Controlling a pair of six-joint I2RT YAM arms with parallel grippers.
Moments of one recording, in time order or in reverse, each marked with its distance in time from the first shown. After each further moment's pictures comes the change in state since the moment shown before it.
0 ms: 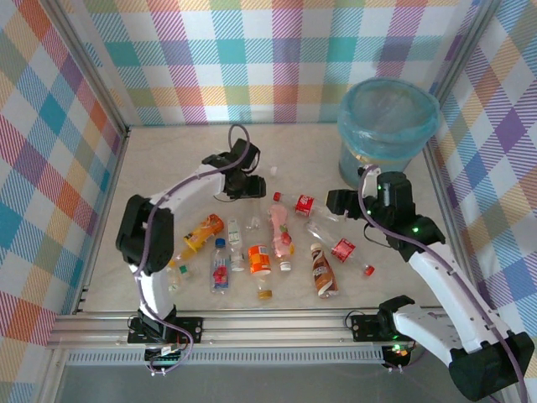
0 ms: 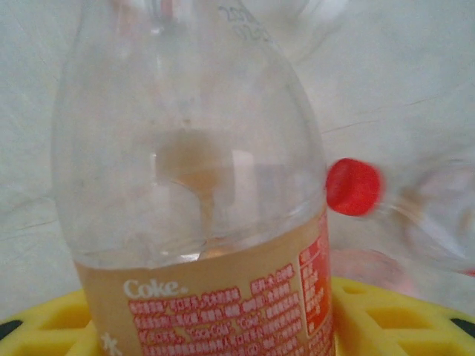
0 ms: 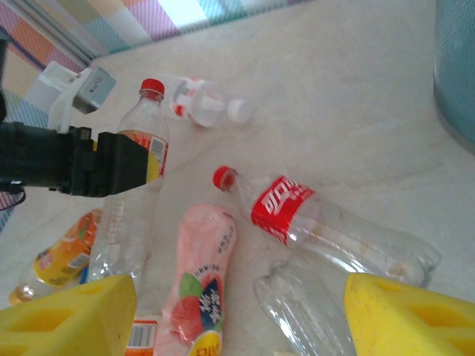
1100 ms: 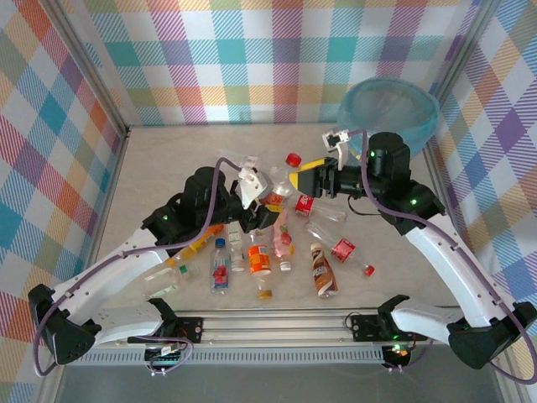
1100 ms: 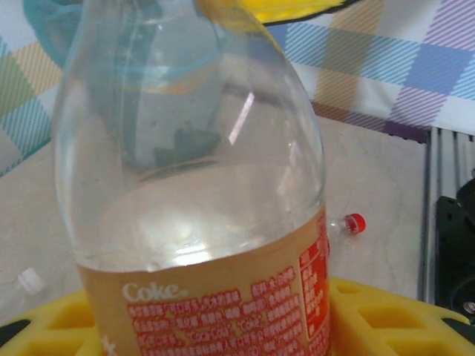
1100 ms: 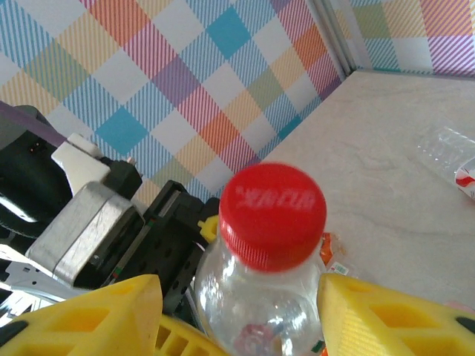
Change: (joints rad) left arm -0.270 -0.710 -0.397 0.399 0.292 0.628; right arm 0.165 0.204 0.404 0.061 -0.453 0.003
